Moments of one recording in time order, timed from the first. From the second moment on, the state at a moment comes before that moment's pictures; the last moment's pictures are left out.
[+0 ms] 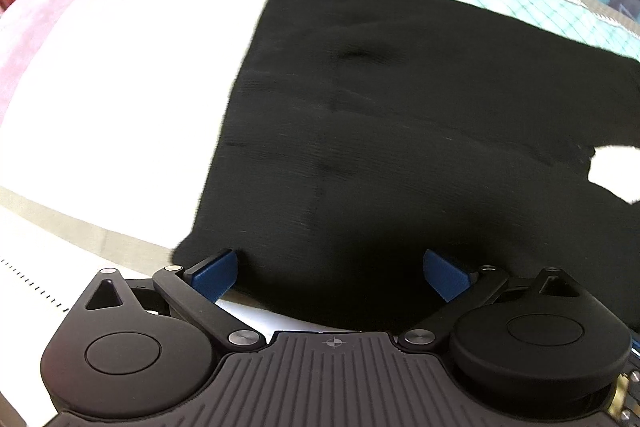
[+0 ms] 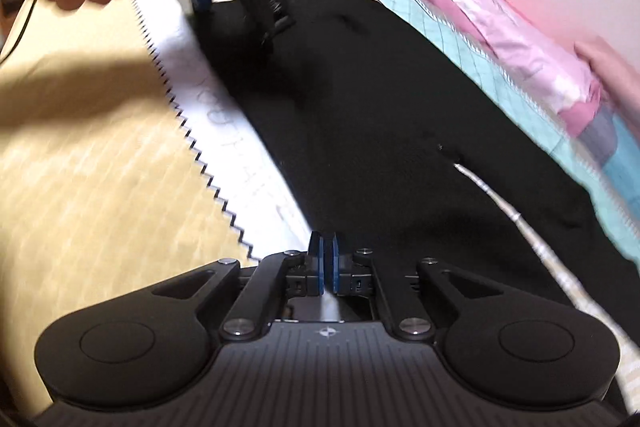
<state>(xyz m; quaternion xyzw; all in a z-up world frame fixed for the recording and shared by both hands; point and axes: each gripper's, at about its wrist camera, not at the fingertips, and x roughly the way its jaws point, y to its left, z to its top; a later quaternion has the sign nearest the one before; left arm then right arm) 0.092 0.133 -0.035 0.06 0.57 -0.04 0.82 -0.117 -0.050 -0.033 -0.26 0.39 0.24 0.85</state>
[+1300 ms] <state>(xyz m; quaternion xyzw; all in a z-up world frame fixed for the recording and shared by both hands) 0.100 0.174 -0.014 0.01 0.55 0.01 0.84 -0.092 -0.019 -0.005 -0.15 0.36 0.24 0.89</state>
